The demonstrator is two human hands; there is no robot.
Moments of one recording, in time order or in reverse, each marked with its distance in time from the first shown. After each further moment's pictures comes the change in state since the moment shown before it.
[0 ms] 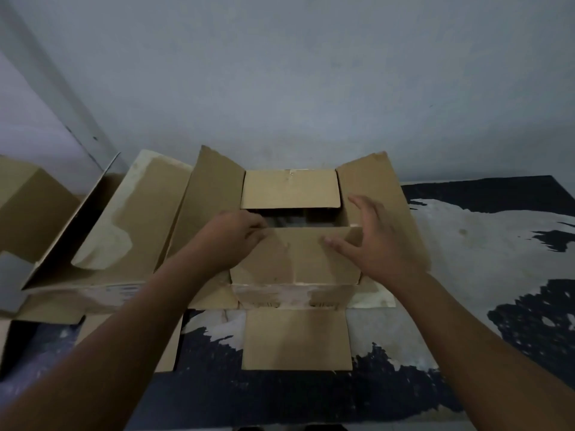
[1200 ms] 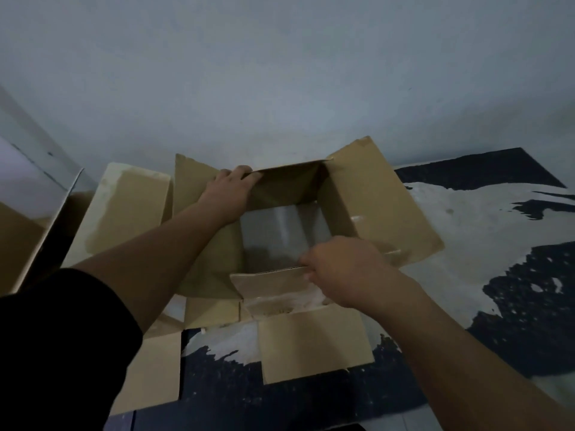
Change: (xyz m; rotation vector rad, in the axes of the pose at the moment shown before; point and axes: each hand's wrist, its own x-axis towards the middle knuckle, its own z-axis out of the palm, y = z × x) left_hand 0.129 -0.060 0.017 0.407 0.033 0.144; right_hand -0.013 -0.078 0.015 -0.575 -0.420 -0.162
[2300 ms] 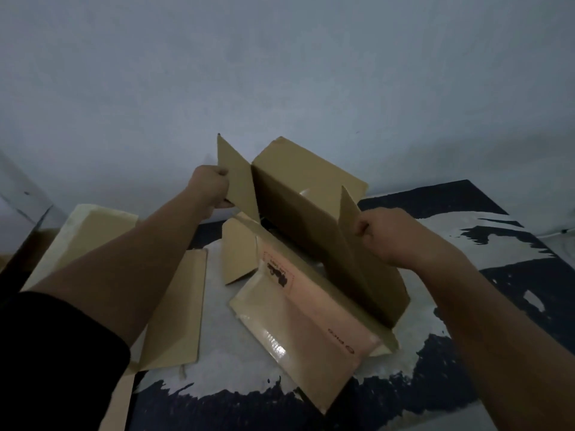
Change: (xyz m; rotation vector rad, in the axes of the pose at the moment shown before) left_hand 0.037 0.077 -0.085 -1.162 0.130 -0.618; right_hand -0.055 0.150 -0.047 0.261 0.182 0.352
